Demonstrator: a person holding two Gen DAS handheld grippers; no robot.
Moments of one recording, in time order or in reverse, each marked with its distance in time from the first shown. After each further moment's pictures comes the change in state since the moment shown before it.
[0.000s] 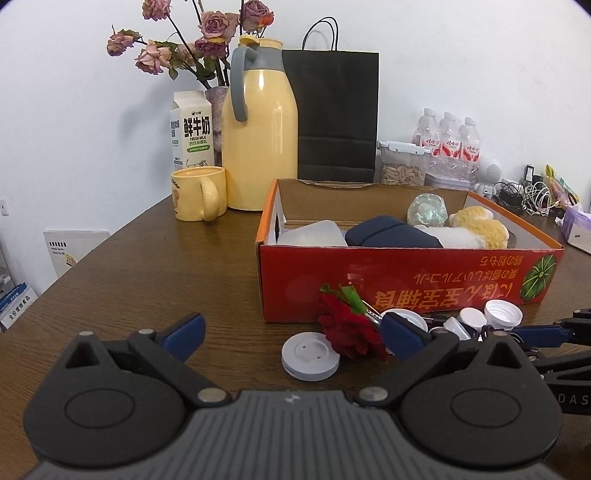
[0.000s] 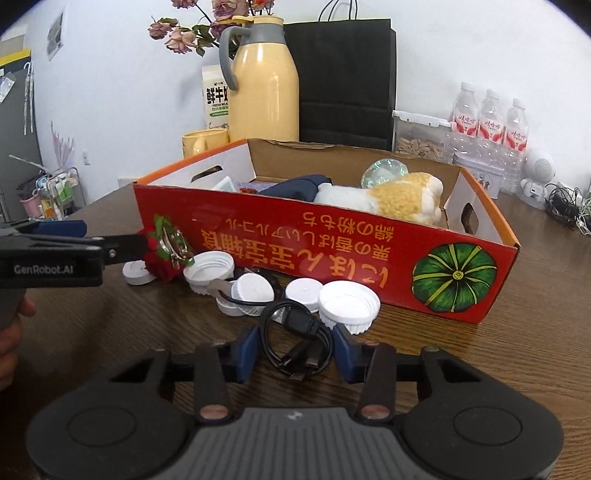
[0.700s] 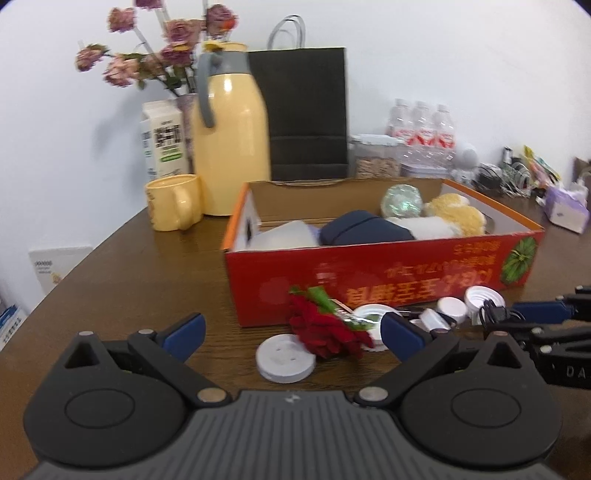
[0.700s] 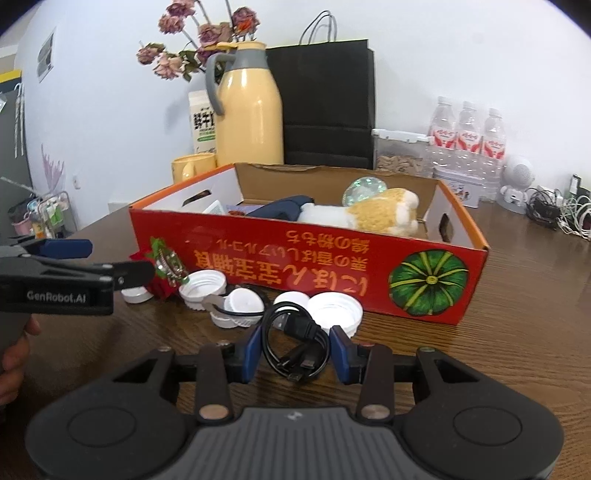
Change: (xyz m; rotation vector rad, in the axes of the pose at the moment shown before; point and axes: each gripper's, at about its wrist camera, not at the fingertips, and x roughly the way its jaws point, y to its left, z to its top) left arm 0.001 -0.019 0.004 0.091 0.007 -0.056; right arm -0.022 -0.009 -0.007 0.052 -0.082 -0.044
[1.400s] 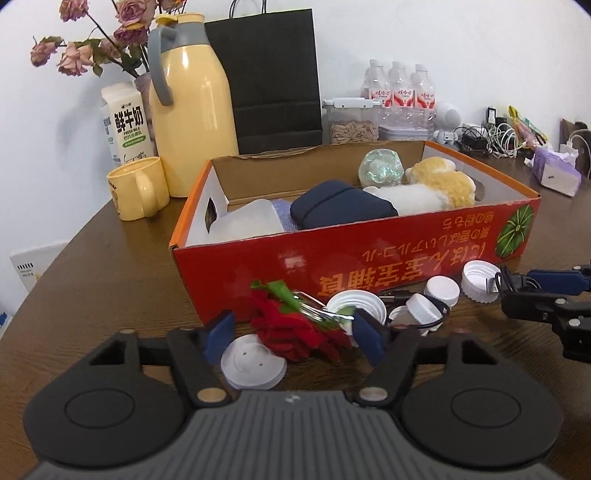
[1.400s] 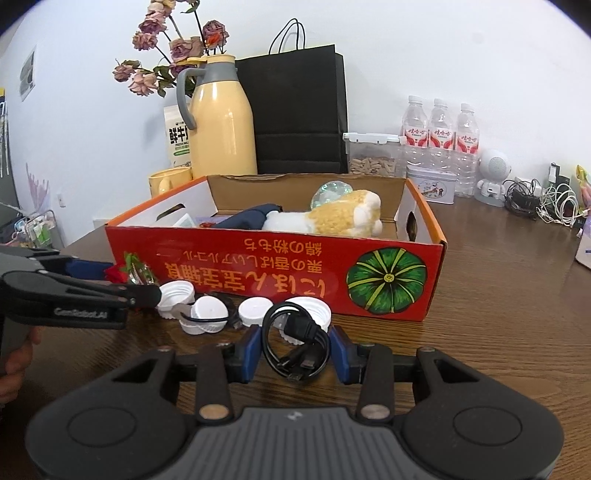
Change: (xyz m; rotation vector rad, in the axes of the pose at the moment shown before) left arm 0.031 -0.013 0.009 0.059 0.108 -0.050; right arm -0.005 -0.019 -0.003 0.047 -0.022 -0.028
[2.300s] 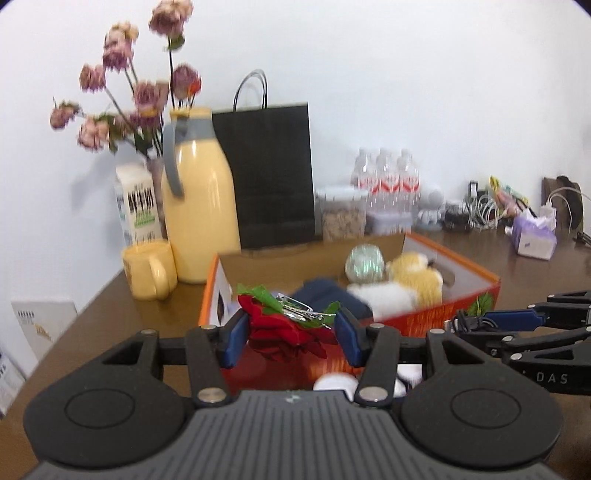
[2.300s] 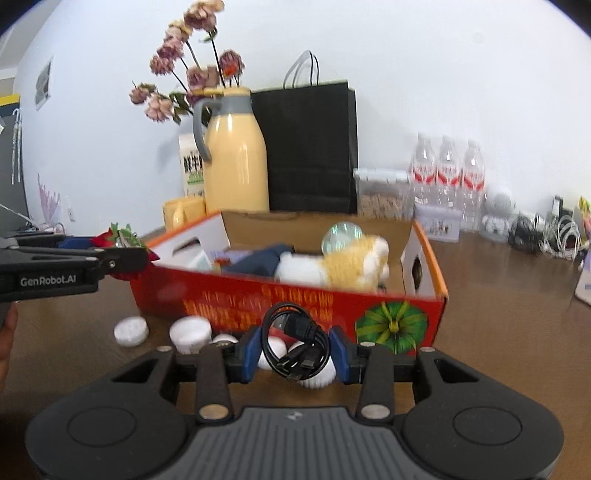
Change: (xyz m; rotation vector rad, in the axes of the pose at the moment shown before) left arm -0.062 0.000 0.028 0.001 -0.261 -0.012; right arm -0.018 0.010 0.025 -0.041 -0.115 0.020
